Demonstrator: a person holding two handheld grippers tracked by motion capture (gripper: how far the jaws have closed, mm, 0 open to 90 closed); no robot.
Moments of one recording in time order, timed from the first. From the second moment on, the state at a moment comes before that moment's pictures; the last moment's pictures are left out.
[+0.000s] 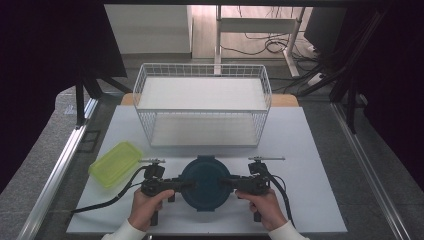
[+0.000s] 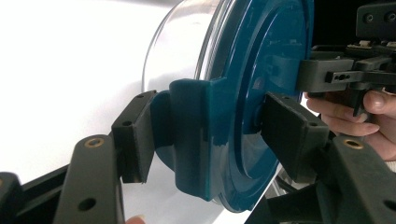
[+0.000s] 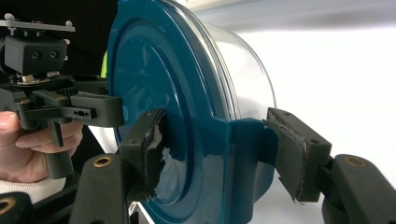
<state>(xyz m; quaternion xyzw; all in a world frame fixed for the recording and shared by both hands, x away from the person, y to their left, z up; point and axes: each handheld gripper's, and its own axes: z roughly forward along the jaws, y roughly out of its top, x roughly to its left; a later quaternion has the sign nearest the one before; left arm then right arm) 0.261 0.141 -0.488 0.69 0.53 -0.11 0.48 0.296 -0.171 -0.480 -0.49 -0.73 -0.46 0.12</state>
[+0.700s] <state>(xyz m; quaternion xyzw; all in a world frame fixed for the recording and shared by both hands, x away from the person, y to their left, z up) 0.272 0.142 -0.447 0.69 0.51 -0.08 0.50 0.305 -0.173 -0.441 -0.47 -0.73 -0.49 0.10</state>
